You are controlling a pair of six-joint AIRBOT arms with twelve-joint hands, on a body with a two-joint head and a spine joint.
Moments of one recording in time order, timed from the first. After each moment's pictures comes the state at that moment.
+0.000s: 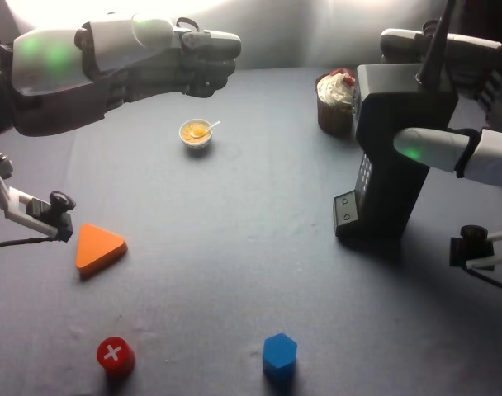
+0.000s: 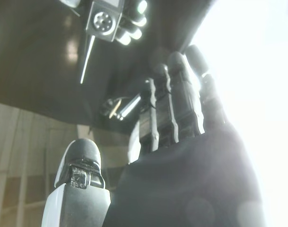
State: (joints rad) left arm 0.54 -0.68 1.42 0.63 -0.91 -0.87; right arm -0.68 -1.24 1.36 0.20 1.35 0.14
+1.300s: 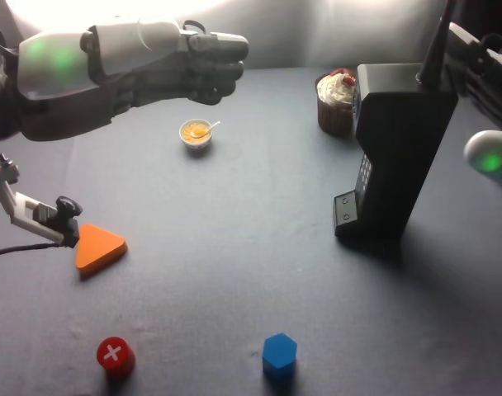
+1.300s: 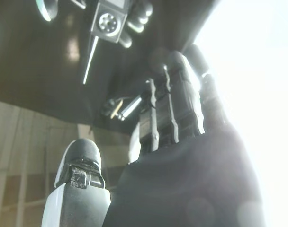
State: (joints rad) left arm 0.54 -0.68 1.39 0.63 -0.91 -0.87; right arm -0.81 -1.13 1.26 0.20 1.32 0.04
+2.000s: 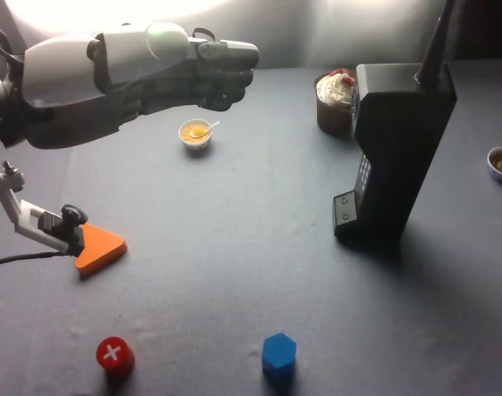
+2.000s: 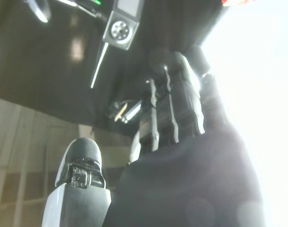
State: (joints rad) left arm 0.55 -0.67 1.36 0.63 -0.91 -0.87; right arm -1.11 -0.76 0.83 0.35 1.38 0.00
